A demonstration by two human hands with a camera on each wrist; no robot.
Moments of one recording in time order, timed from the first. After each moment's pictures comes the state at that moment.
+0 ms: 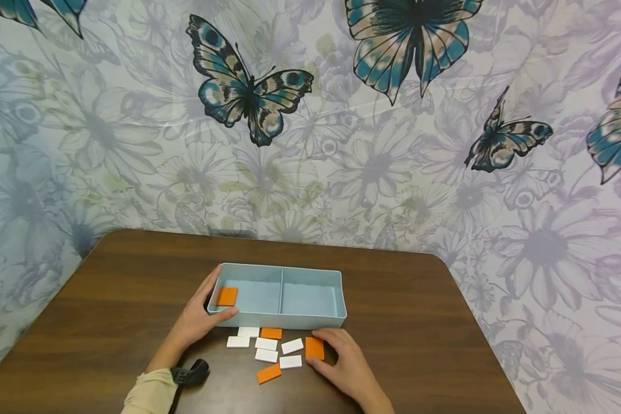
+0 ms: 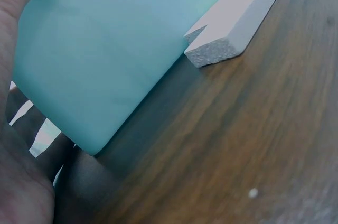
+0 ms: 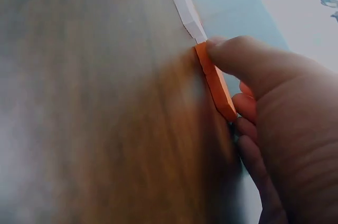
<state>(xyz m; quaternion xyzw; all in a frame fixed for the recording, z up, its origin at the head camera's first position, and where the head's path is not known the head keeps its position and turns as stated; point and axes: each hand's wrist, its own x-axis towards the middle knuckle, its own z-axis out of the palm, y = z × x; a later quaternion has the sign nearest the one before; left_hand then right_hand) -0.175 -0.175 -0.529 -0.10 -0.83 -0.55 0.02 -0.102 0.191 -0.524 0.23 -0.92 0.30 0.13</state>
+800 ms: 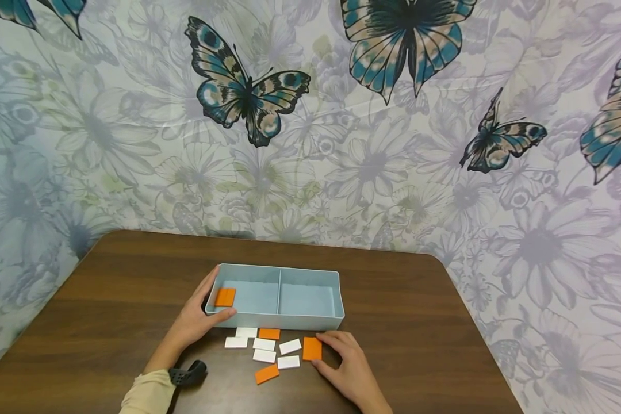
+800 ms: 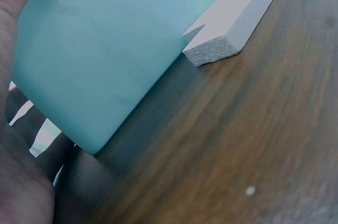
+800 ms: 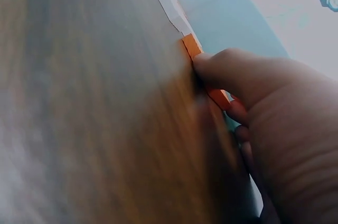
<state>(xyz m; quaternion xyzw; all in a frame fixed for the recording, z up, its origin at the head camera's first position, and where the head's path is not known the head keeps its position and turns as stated) -0.173 -0.174 -0.528 -0.11 -0.83 -0.54 0.03 -0.093 0.199 -0.531 0.18 -0.93 0.29 0.14</state>
